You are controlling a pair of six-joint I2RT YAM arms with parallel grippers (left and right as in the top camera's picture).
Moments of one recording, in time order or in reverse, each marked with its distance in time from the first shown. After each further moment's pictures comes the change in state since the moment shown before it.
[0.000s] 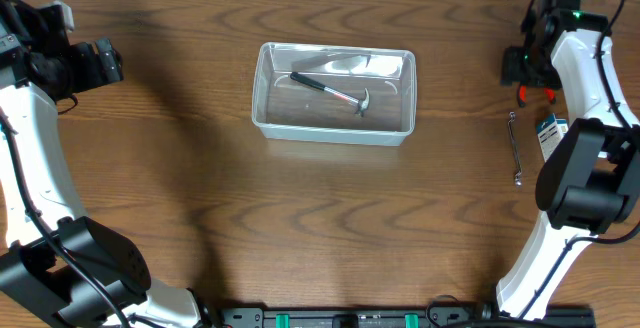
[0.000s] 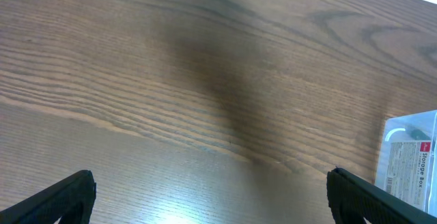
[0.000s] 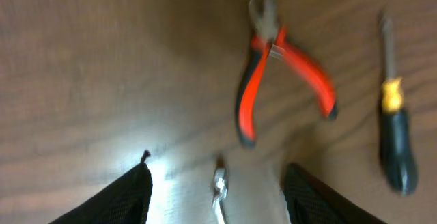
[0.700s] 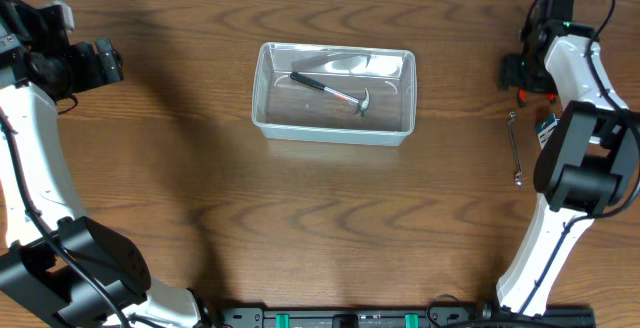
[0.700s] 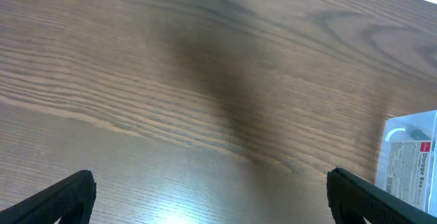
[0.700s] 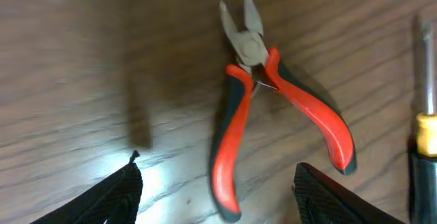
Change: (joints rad) left arm 0.000 0.000 0.000 0.000 0.000 0.000; right arm -0.035 0.146 0.000 0.098 0.050 -0.004
